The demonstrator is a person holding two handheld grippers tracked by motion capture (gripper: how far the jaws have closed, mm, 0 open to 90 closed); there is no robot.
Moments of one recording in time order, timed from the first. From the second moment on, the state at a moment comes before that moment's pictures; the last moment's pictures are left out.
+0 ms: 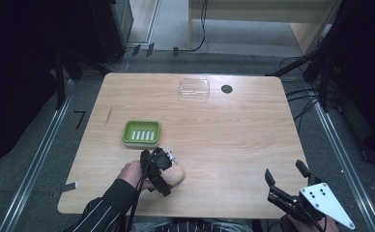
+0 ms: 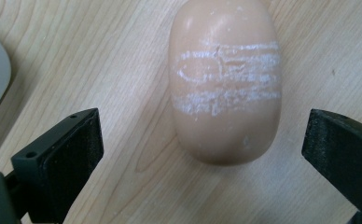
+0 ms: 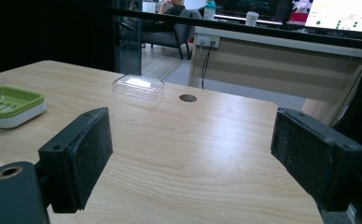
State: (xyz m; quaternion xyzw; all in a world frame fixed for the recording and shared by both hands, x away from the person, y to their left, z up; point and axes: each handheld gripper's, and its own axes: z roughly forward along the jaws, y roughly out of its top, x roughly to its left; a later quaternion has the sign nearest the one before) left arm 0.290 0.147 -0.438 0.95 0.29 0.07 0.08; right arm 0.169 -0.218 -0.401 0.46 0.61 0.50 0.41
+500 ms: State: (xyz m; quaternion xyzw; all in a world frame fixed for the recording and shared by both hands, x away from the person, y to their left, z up) left arm 0.296 0.133 -0.445 0.95 0.29 0.08 0.07; right arm 0.169 -0.218 -0.401 0.46 0.61 0.50 0.41
